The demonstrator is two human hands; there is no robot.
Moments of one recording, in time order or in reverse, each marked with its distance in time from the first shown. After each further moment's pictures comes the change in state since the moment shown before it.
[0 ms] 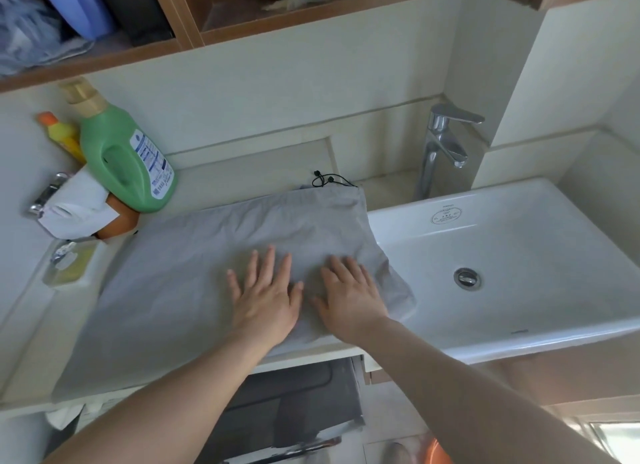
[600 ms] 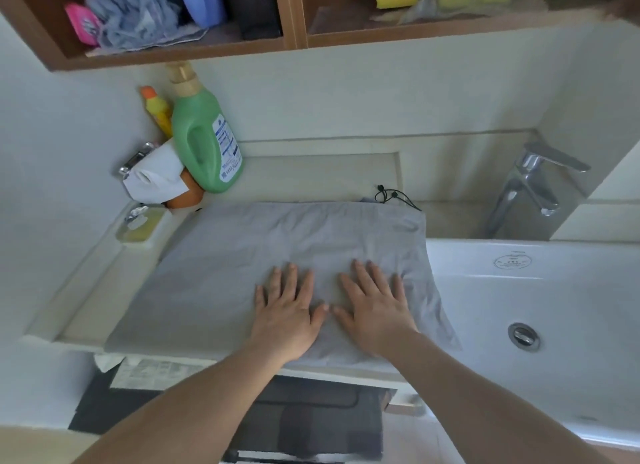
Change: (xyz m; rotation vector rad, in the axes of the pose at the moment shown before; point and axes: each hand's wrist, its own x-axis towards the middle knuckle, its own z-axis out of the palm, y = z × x) left_hand -0.005 -0.034 0.010 -0.041 -0.145 -0.119; right_hand 0.041 -0.014 0.004 -0.219 -0.085 -0.144
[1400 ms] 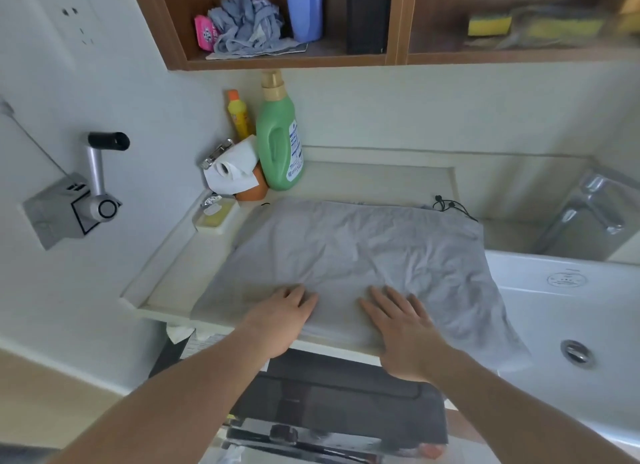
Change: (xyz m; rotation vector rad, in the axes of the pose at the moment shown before) left_hand -0.067 -0.147 -0.014 0.249 0.020 0.245; right_hand -0.031 -0.085 0.010 -0.149 -0.189 -0.174
